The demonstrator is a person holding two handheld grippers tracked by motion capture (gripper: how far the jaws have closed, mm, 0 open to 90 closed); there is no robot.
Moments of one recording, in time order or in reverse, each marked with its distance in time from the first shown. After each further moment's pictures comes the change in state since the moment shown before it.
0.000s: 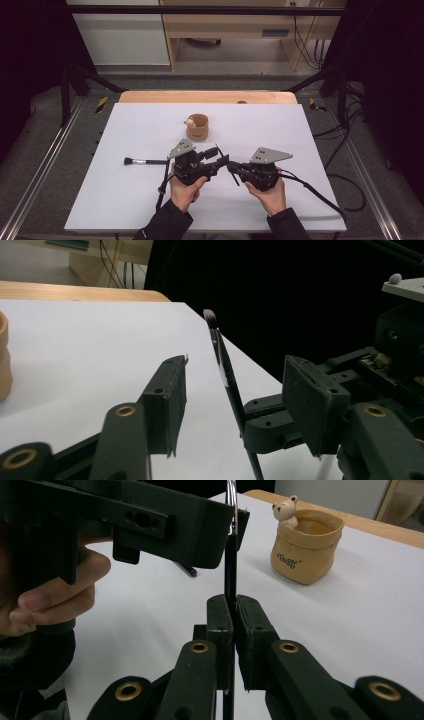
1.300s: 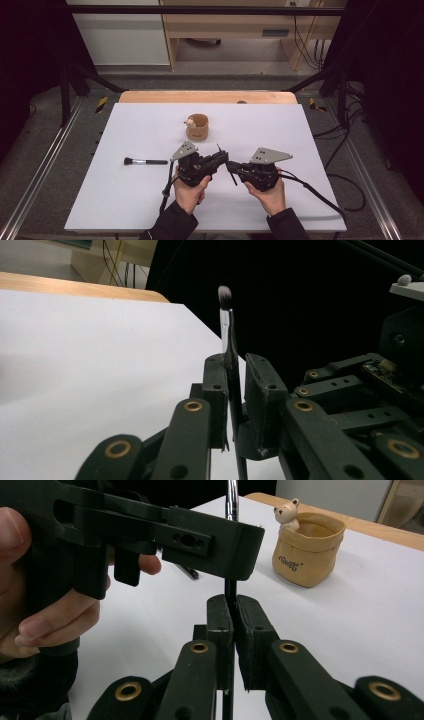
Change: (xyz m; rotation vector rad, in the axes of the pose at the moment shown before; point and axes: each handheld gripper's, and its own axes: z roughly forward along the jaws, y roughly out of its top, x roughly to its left) left arm -0.004 -0.007 0.007 -0.024 0.009 -0.045; right arm 0.001 0.000 0.000 -0.010 0.006 -0.001
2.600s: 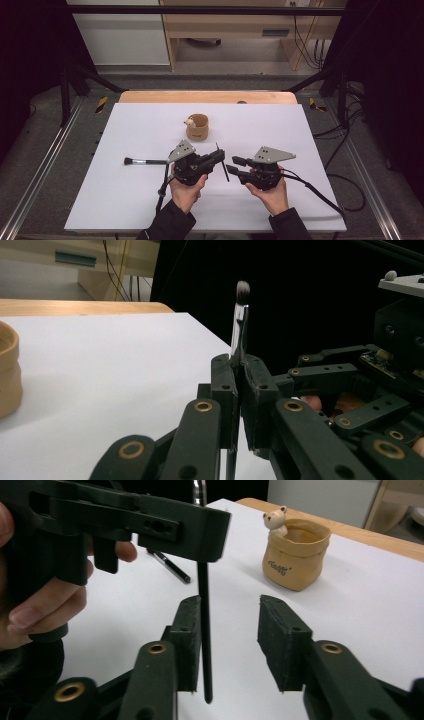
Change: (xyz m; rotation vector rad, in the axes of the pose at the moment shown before) left arm -0.003 0.008 -0.012 -0.012 0.023 0.096; right arm -0.002 0.002 -0.005 -0.018 -0.030 -0.004
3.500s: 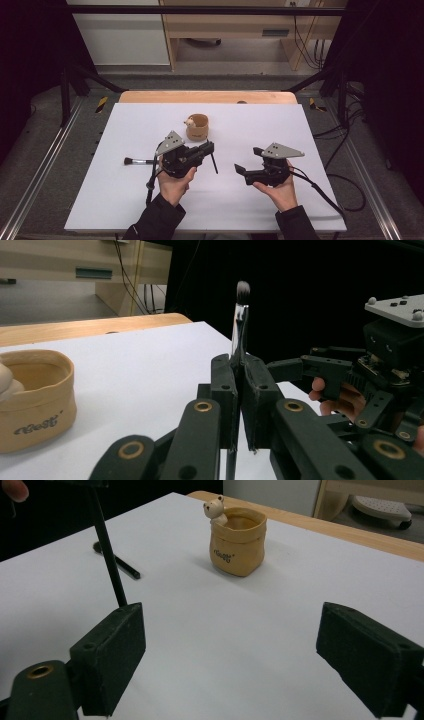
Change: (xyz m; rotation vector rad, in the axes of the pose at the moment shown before) left arm 0.012 0.025 -0.020 0.002 0.043 0.061; right arm -0.021 -0.006 -0.010 0.023 -0.158 0.046
